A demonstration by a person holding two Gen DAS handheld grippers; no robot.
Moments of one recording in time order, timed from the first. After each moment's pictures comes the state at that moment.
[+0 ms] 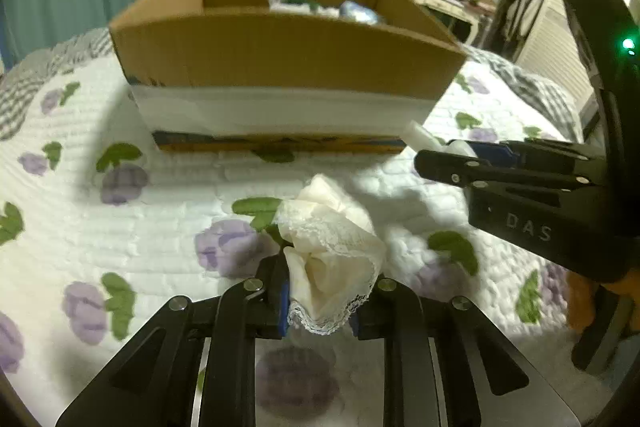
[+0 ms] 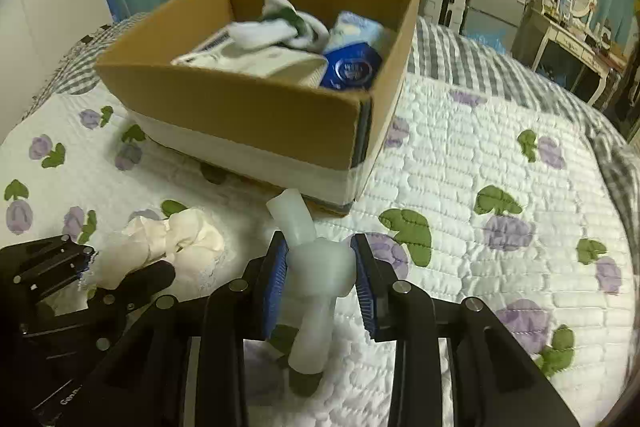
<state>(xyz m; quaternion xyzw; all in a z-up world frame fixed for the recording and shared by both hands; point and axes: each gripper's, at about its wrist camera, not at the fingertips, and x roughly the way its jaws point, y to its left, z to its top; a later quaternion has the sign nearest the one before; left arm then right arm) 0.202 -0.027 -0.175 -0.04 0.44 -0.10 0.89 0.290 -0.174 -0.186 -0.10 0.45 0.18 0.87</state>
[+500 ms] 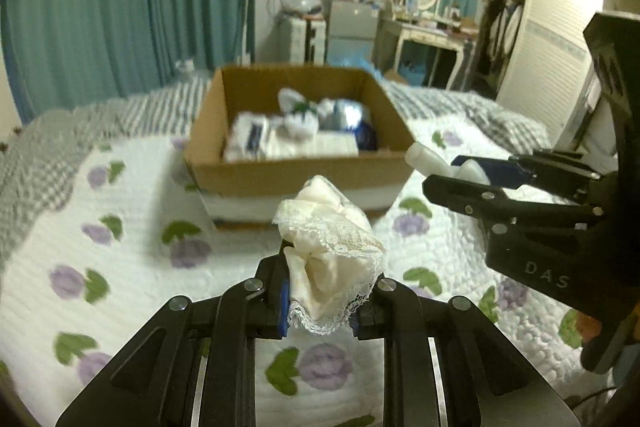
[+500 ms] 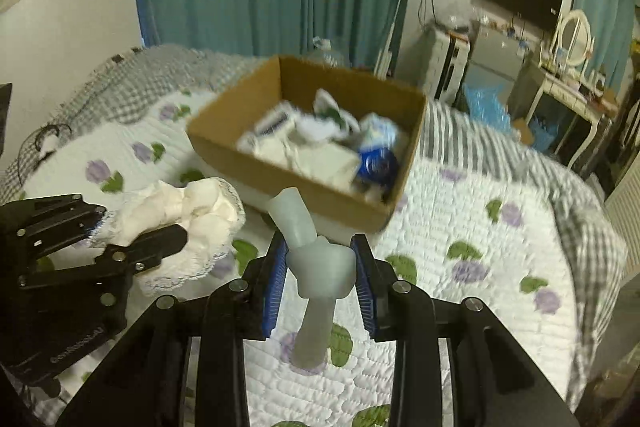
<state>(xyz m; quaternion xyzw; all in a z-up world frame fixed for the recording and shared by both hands) 0.176 -0.011 -0.085 -0.01 0.36 -0.10 0.93 0.239 -0.146 -0.090 -0.12 0.37 0.19 0.90</state>
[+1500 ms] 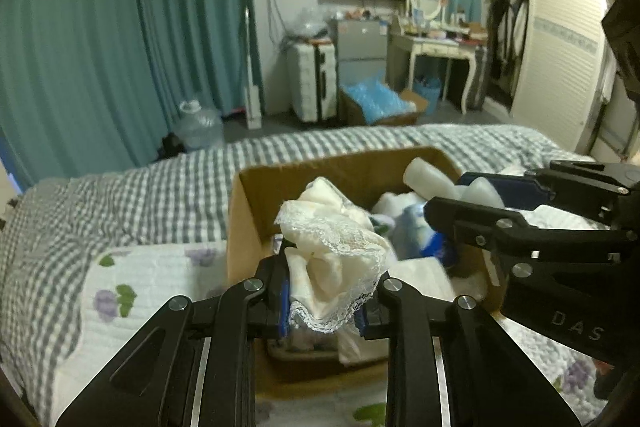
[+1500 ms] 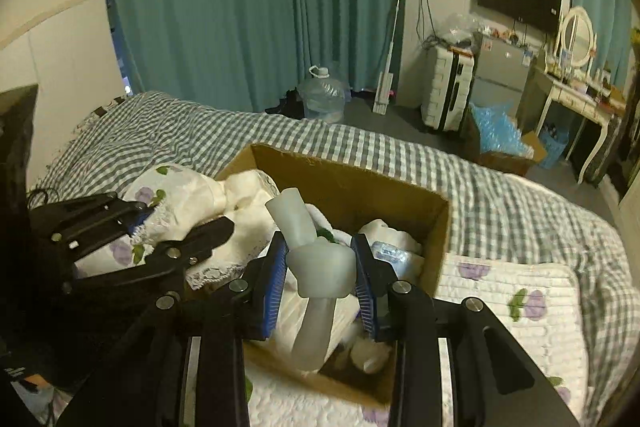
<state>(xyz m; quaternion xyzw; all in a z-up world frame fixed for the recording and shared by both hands) 0.333 0.017 -0.079 0.04 0.33 -0.09 0.94 0.384 -0.102 -0.076 -0.07 0.36 0.20 0.91</state>
